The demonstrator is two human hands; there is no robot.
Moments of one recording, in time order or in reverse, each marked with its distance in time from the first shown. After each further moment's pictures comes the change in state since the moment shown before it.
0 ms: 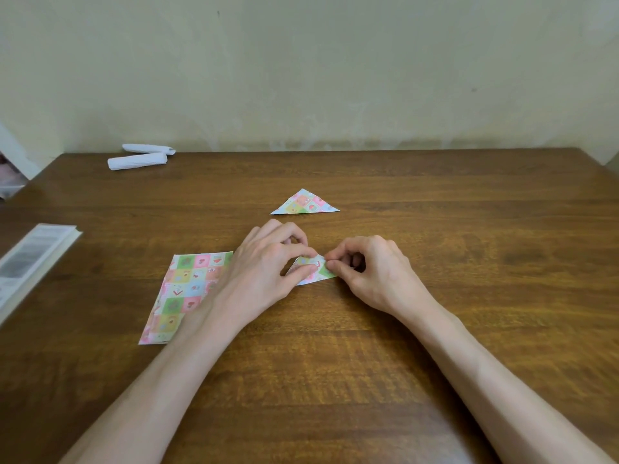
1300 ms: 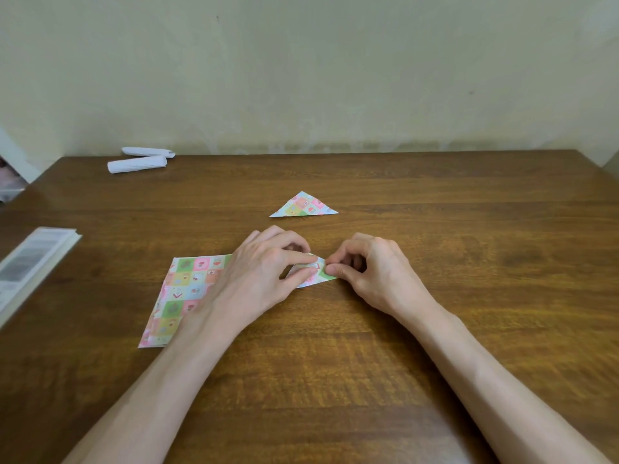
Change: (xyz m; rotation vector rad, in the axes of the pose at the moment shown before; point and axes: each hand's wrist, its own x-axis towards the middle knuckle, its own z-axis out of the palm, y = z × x) left_hand -0.001 -0.001 -0.003 0.038 -0.030 0.010; right_hand 0.001 0.006 -0.001 0.067 0.028 -0.089
